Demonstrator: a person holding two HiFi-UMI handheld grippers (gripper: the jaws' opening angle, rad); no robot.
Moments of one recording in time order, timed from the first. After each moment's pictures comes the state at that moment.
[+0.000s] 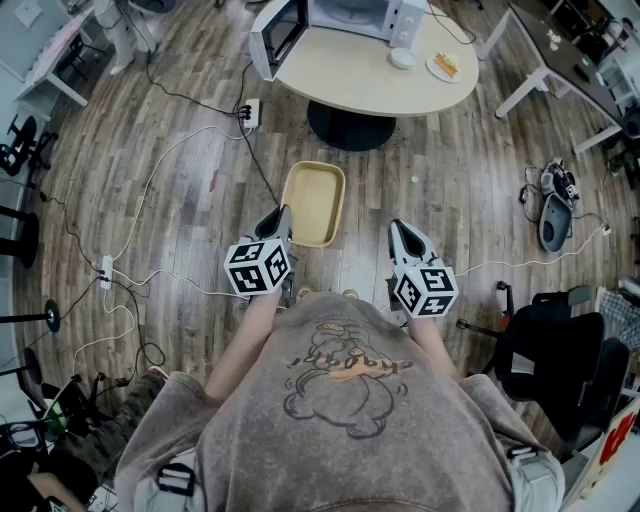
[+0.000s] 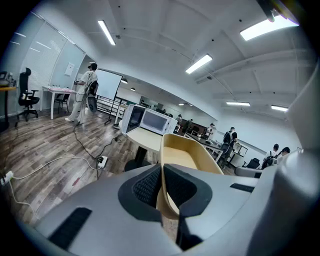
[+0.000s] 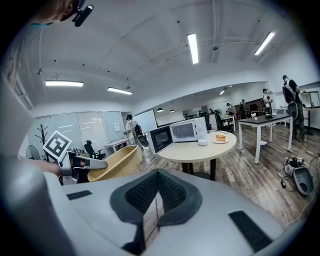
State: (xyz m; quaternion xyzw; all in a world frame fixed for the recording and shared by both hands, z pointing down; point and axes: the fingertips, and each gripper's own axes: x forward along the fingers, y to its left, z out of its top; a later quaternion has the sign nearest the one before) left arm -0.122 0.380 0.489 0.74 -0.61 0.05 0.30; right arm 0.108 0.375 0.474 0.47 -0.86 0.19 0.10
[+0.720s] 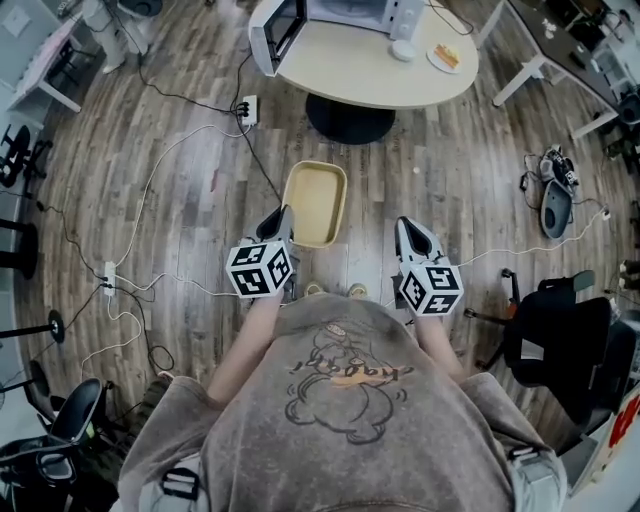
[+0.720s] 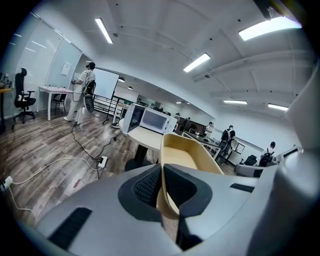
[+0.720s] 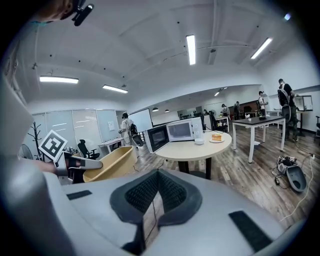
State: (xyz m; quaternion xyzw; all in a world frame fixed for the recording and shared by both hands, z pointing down) left arm -0.152 0.384 0.493 0.75 -0.60 0.06 0.29; right arm 0.089 0.381 0.477 0.50 -0.84 0.19 0.10
